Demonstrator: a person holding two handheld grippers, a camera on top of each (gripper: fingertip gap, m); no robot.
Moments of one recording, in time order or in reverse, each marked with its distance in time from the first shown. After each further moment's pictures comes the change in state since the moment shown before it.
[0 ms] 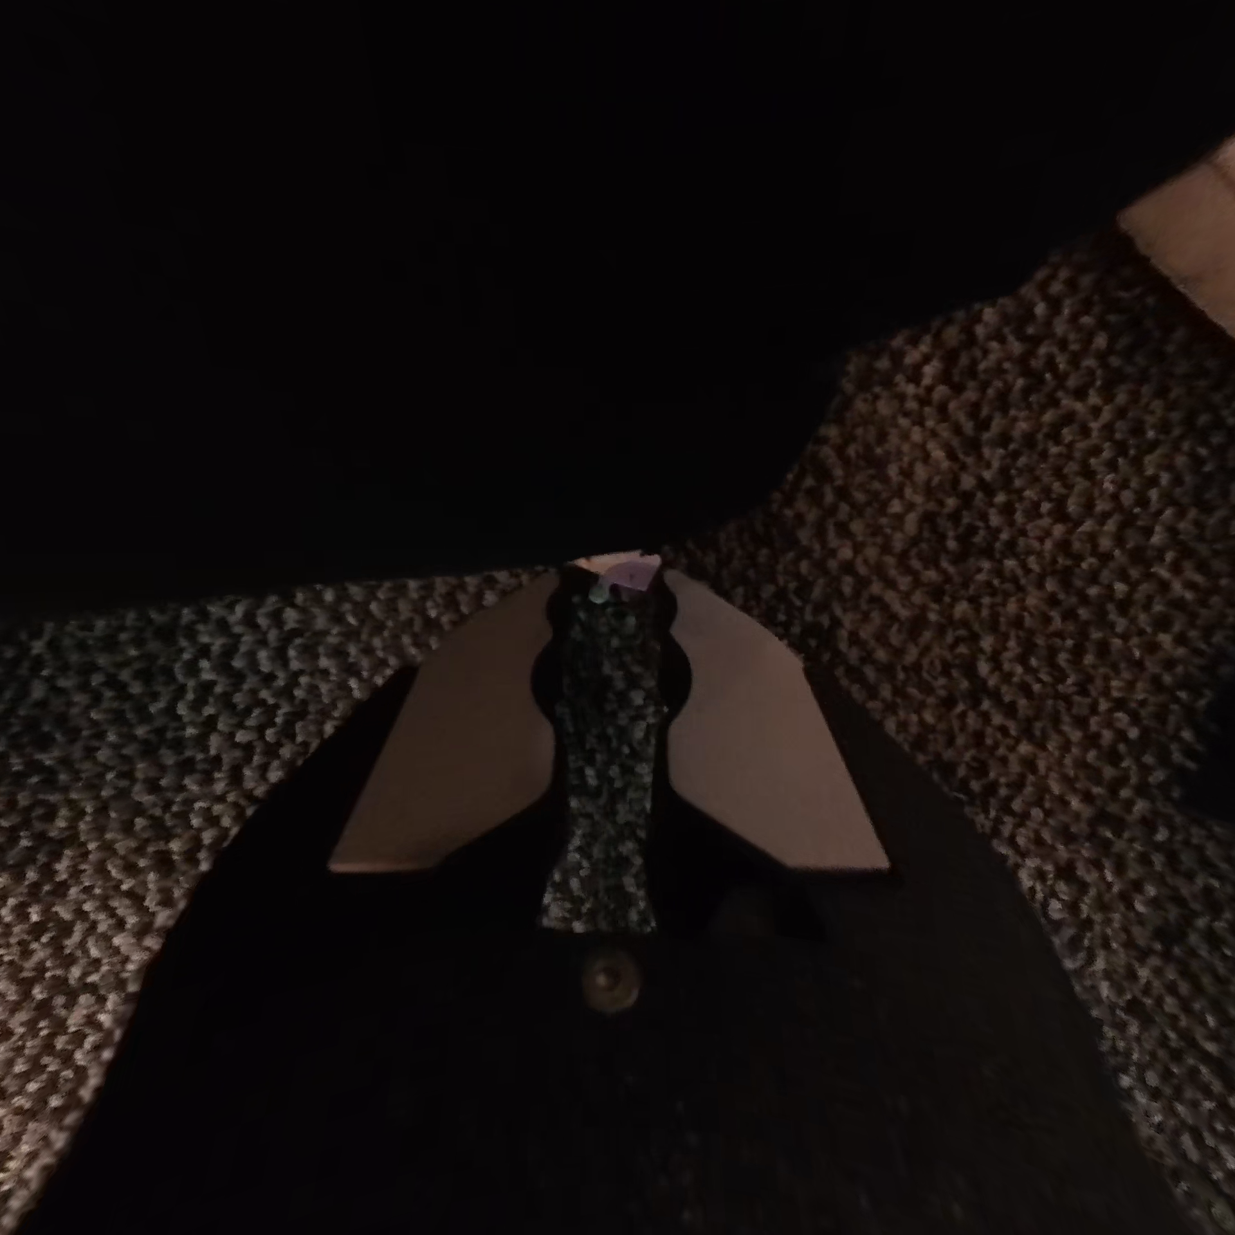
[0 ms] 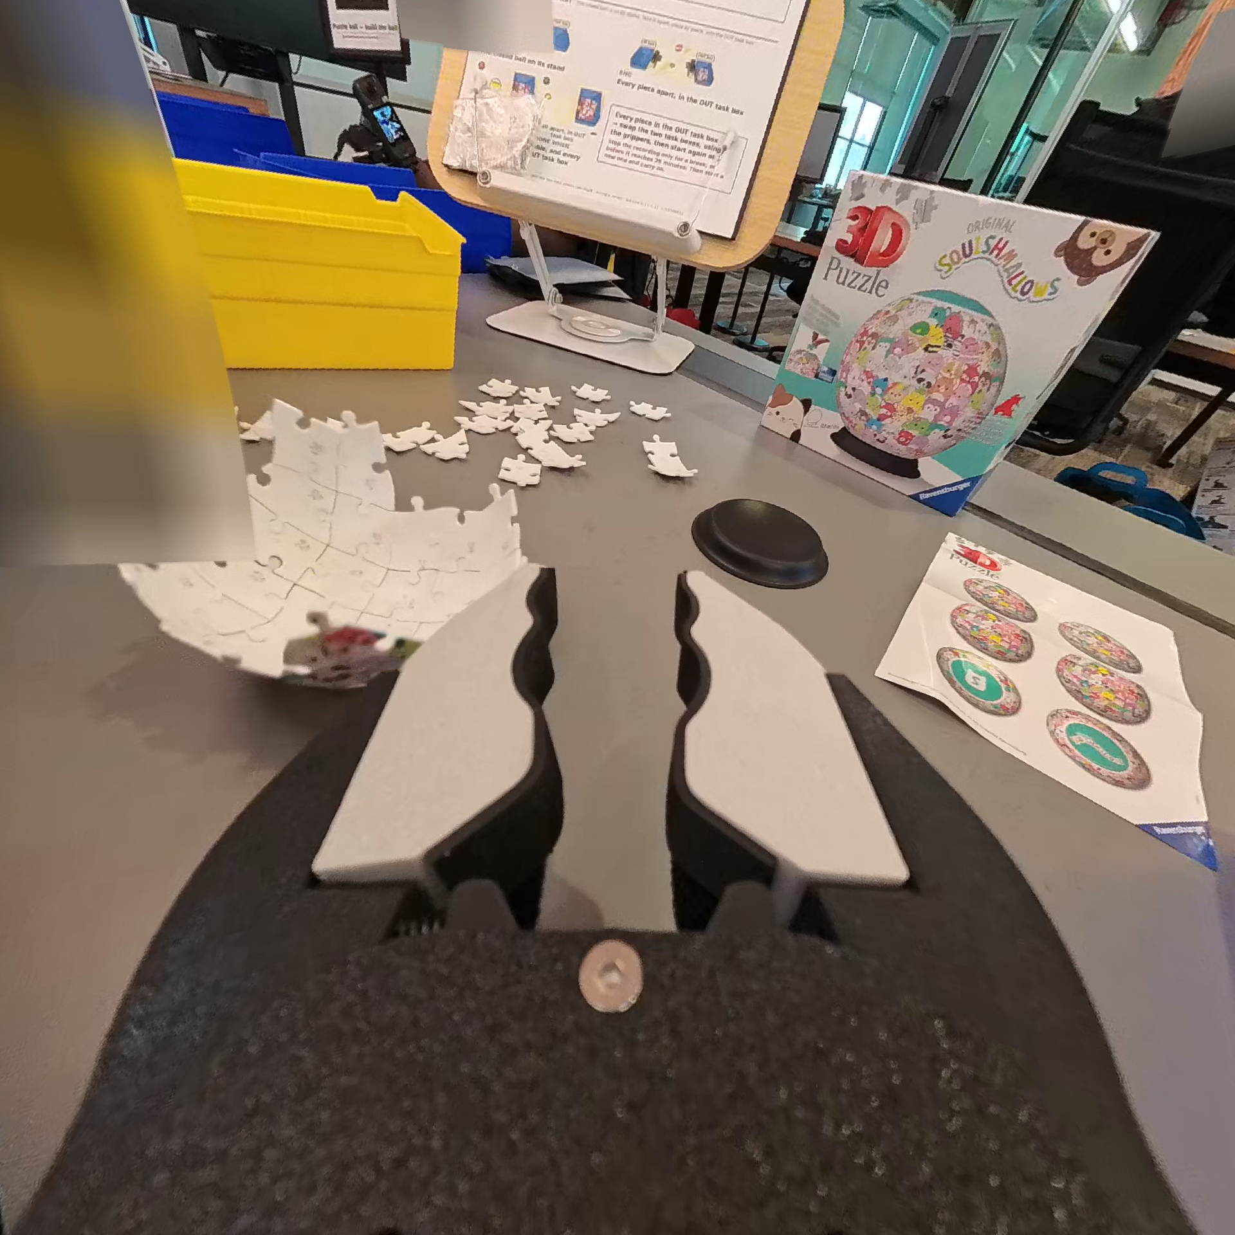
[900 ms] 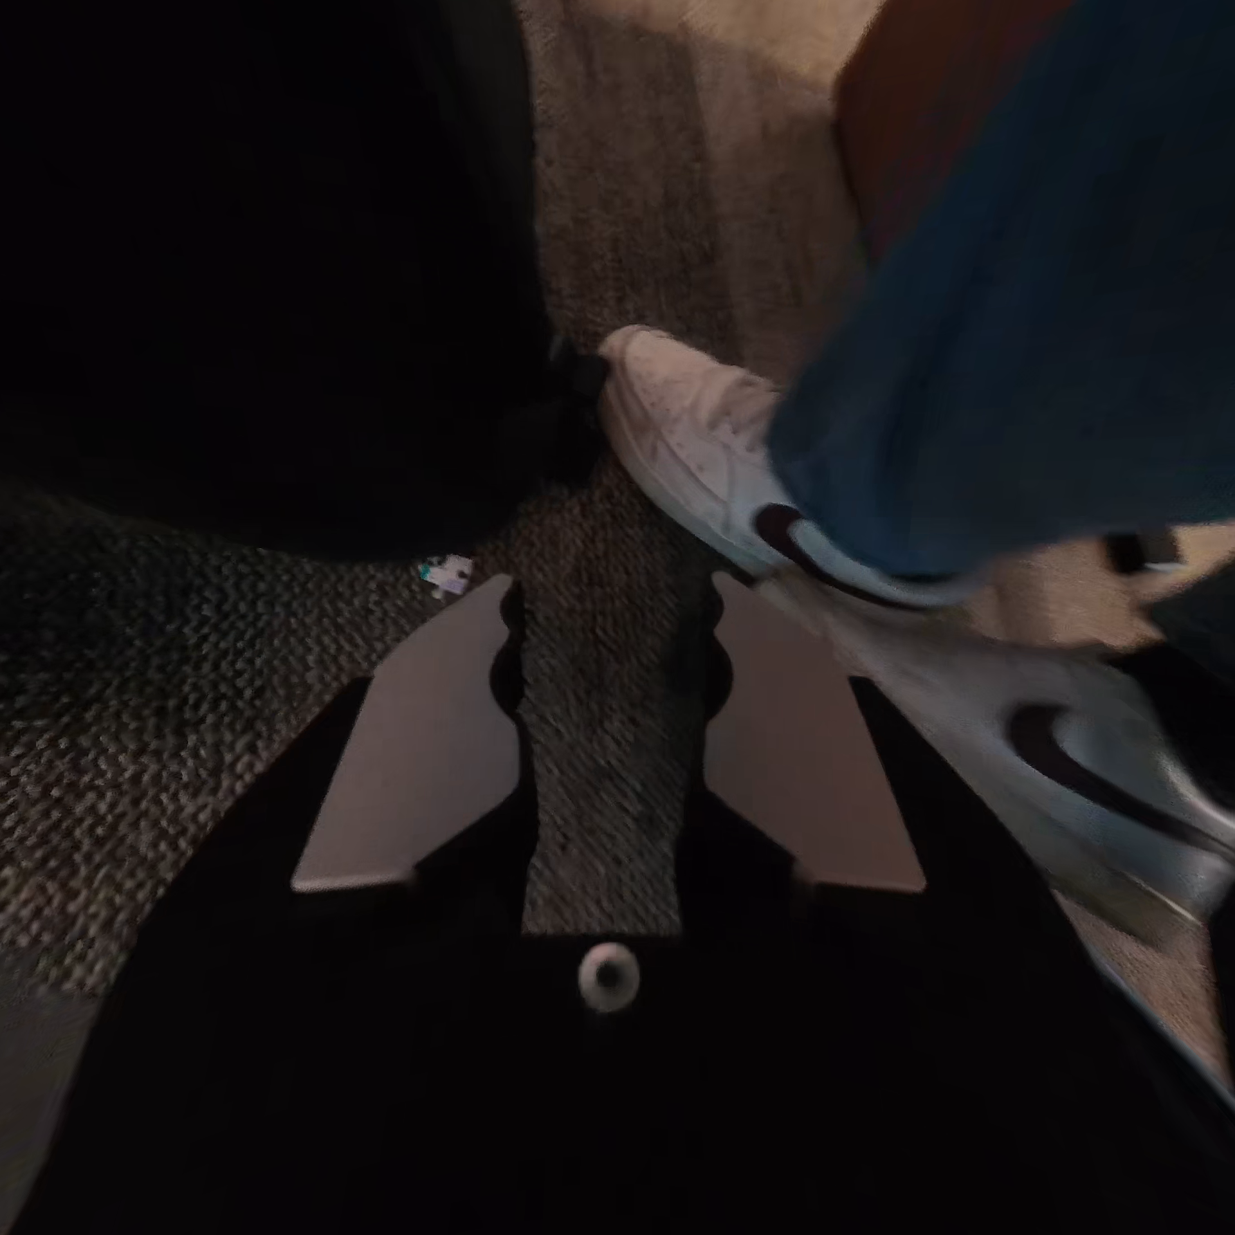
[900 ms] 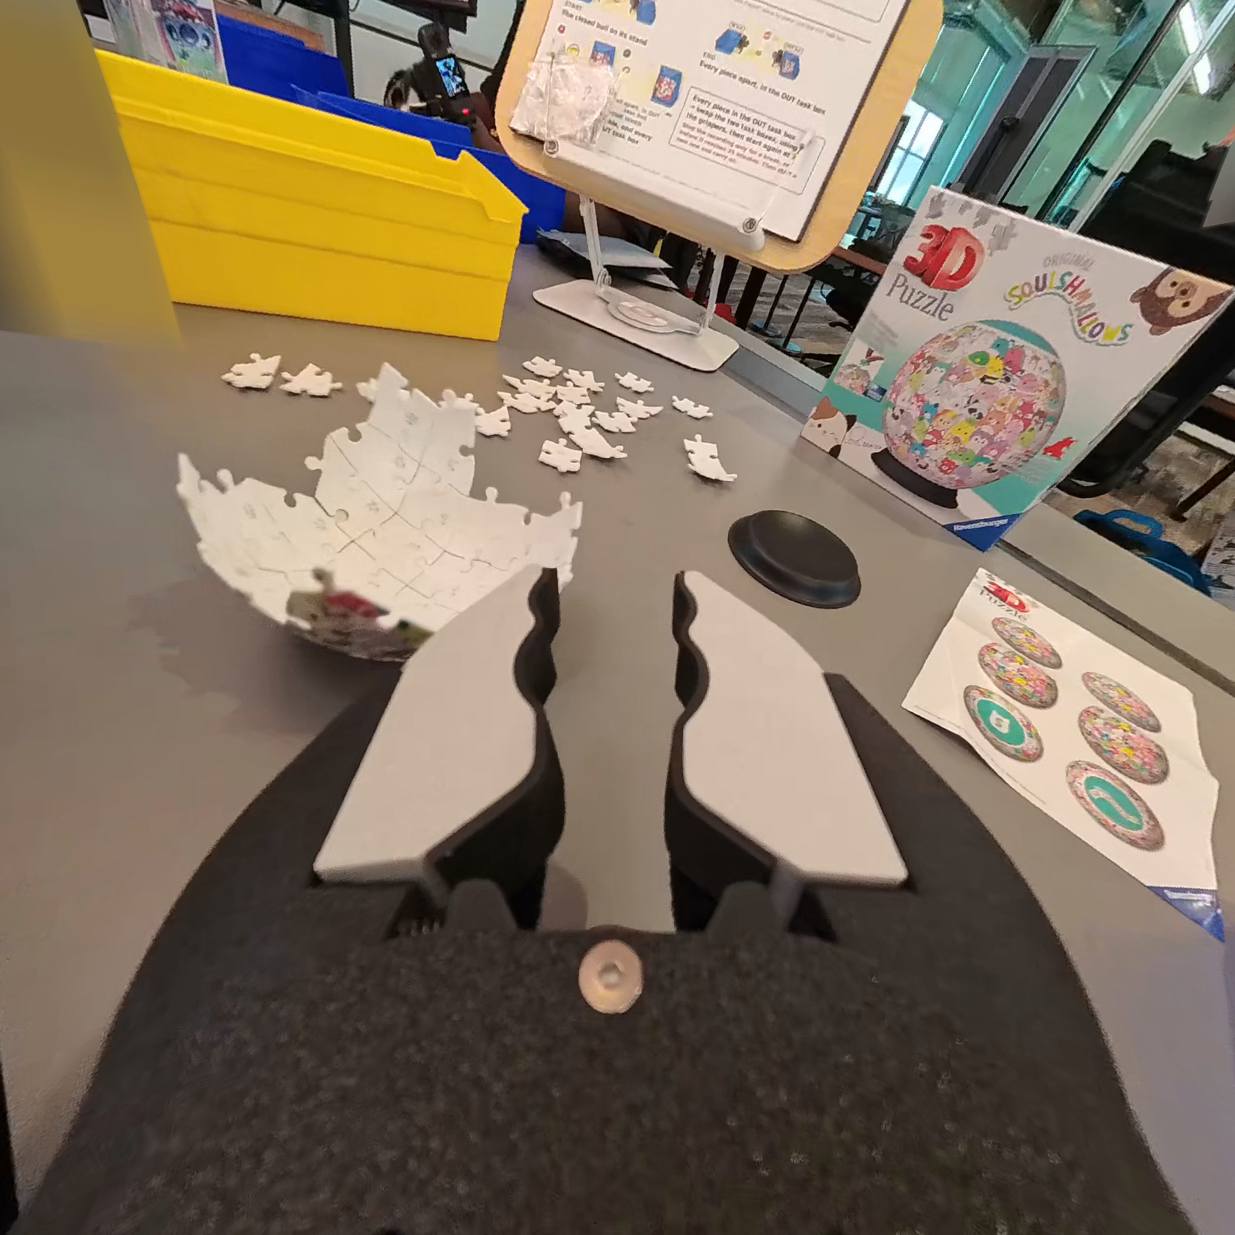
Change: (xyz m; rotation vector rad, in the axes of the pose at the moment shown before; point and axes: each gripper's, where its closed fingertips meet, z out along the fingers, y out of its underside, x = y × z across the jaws) left arm 0.042 -0.062 -0.195 0.212 0.290 -0.213; right arm -0.019 0.001 0.005 -0.022 -0.057 -0.101
